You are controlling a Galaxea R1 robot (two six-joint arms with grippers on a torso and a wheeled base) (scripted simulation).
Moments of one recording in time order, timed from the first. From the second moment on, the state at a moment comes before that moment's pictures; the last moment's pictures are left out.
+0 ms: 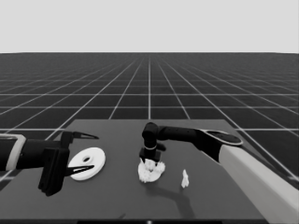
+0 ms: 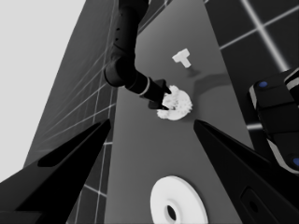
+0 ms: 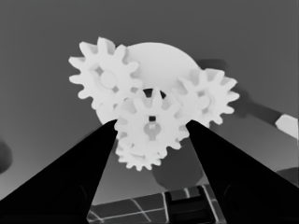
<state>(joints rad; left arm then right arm) -0.34 1.75 -0.42 0.31 0.68 0.35 -0.10 3.07 -1.76 -0.28 -1.50 1.64</state>
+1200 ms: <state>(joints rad) -0.34 1.75 -0.42 0.31 0.68 0.35 -0.10 3.07 -1.76 -0.28 -1.50 1.89</state>
